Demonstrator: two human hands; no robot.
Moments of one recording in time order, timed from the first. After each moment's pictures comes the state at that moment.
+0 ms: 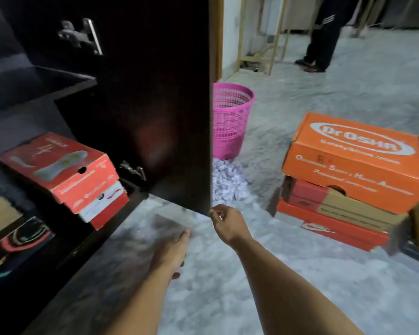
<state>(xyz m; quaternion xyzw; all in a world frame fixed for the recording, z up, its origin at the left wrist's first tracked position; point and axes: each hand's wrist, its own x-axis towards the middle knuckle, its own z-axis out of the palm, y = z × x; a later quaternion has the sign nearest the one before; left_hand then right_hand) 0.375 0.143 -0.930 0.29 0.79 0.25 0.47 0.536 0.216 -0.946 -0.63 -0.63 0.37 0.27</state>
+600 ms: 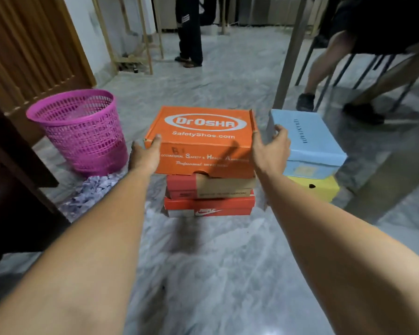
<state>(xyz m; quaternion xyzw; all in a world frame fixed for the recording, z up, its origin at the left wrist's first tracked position) 0.674 0.335 -0.833 0.54 0.64 0.36 0.41 0.924 0.206 -0.831 -0.79 -0.26 0.05 0.55</state>
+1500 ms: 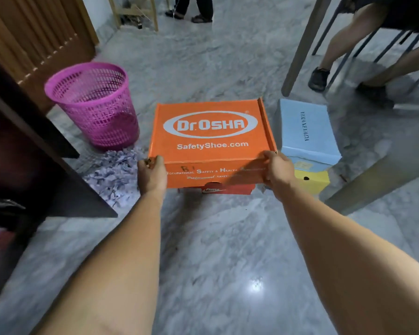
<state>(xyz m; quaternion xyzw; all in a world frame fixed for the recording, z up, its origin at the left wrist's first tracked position) 0.646 0.247 -0.799 0.43 0.70 0.38 0.42 0.908 0.146 -0.772 -0.73 -0.15 0.38 0.54</state>
